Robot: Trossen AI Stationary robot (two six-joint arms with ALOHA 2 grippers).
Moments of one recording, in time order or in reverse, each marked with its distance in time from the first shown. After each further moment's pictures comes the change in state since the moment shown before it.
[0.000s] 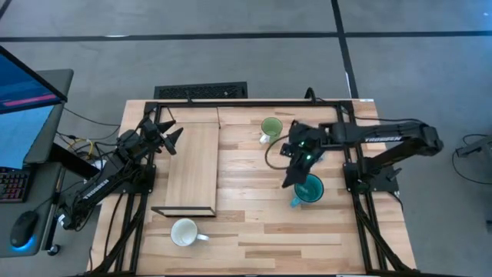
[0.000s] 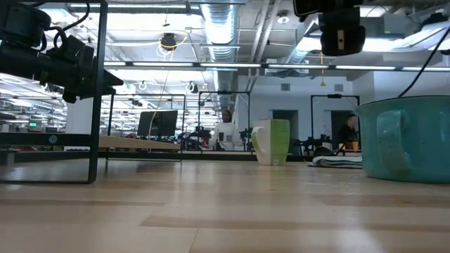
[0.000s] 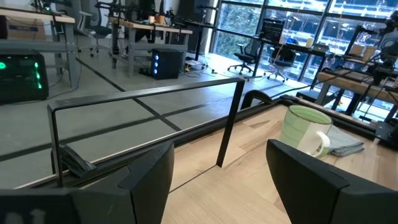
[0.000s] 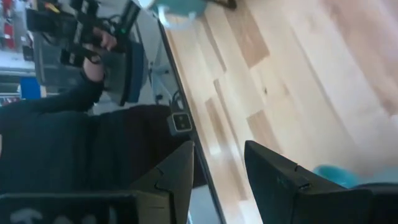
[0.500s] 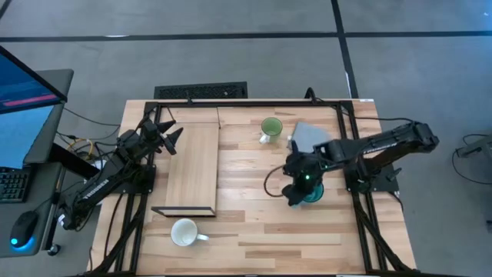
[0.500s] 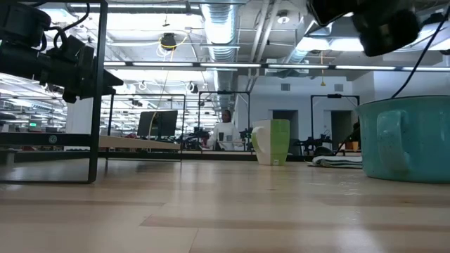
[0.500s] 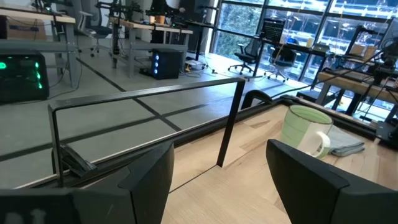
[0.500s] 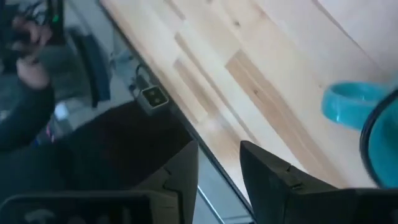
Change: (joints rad) left arm 0.000 0.000 0.000 0.000 -0.001 0.000; right arm 0.233 0.054 0.000 -0.083 0.162 0.376
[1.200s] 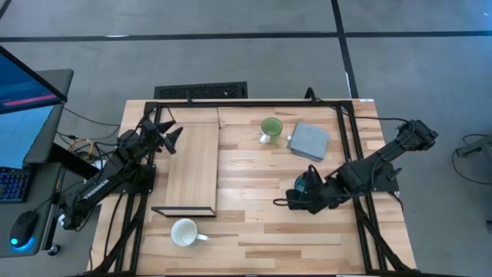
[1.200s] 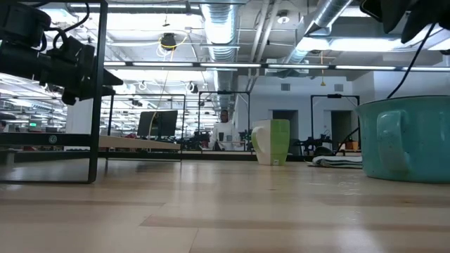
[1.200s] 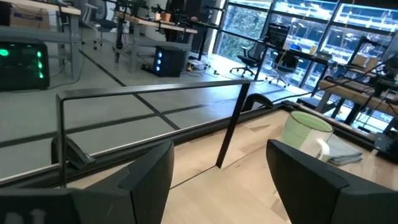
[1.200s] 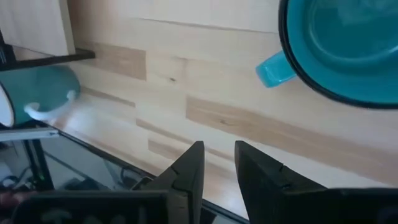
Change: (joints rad) left arm 0.000 0.000 0.000 0.000 -0.007 -0.063; right arm 0.340 0.000 0.000 -0.098 0.586 0.807
